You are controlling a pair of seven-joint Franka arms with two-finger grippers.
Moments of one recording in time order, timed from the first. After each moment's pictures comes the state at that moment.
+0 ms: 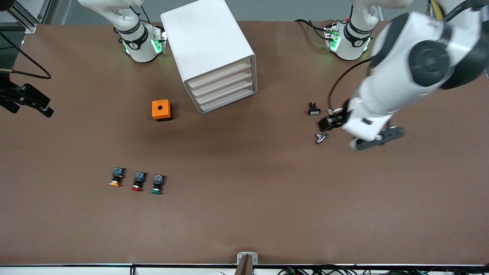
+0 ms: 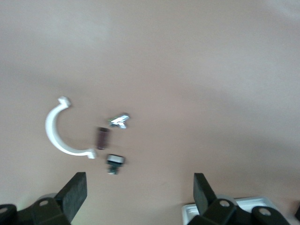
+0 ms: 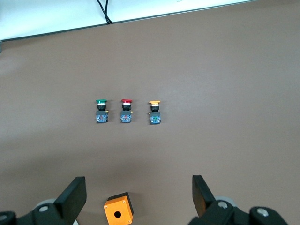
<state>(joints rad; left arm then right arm) -0.21 0.30 -0.14 -1.30 -0.06 1.51 -0.62 0.01 -0.02 -0.01 -1.55 0.00 1.69 0.14</state>
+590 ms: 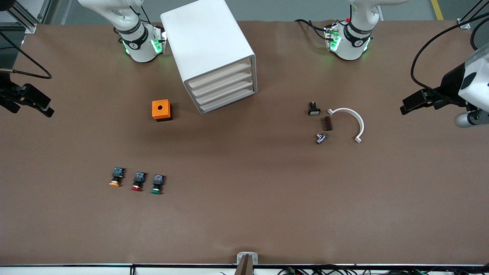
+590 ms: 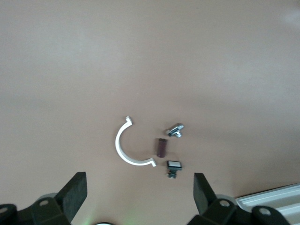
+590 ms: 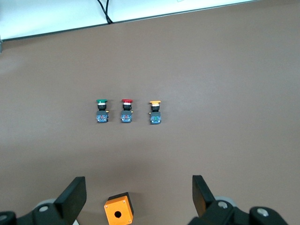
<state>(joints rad) 0.01 0.13 -0.14 -1.36 -0.03 1.44 -0.29 0.01 -0.02 -0.01 -1.55 0.00 1.69 0.14</state>
